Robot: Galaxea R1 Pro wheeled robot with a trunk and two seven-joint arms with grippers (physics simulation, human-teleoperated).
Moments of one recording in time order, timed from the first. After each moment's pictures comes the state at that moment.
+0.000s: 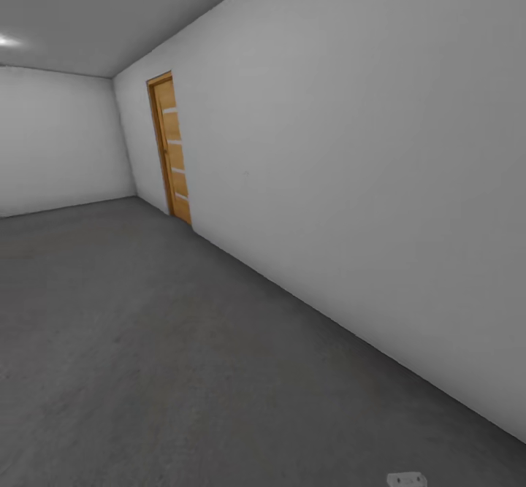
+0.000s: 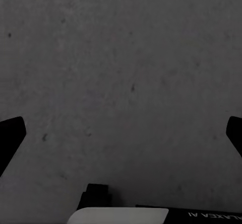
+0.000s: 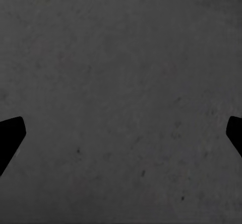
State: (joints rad) left arm 0.00 -0.05 0.10 -0.78 -0.01 0.24 0.01; right arm -0.17 -0.09 0.00 -0.56 0.02 0.08 0.01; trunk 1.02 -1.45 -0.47
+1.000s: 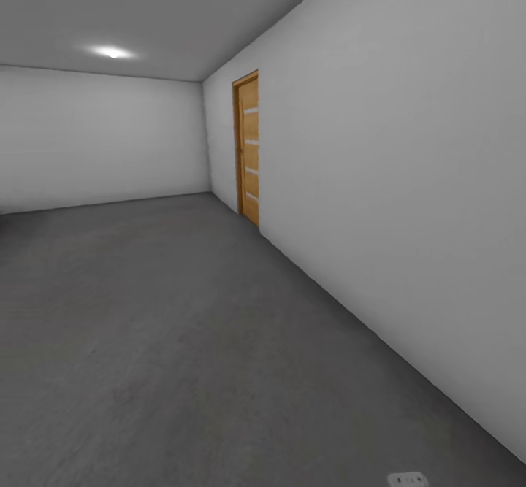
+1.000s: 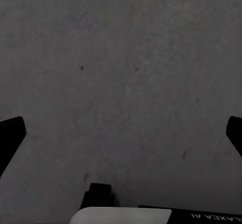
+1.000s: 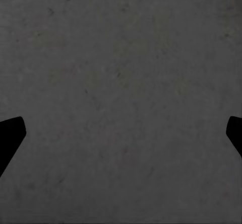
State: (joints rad) left arm 0.00 -0.04 0.11 -0.78 -0.01 0.24 0.01; right arm -0.17 -0.09 0.00 -0.56 0.02 0.08 0.00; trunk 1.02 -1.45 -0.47
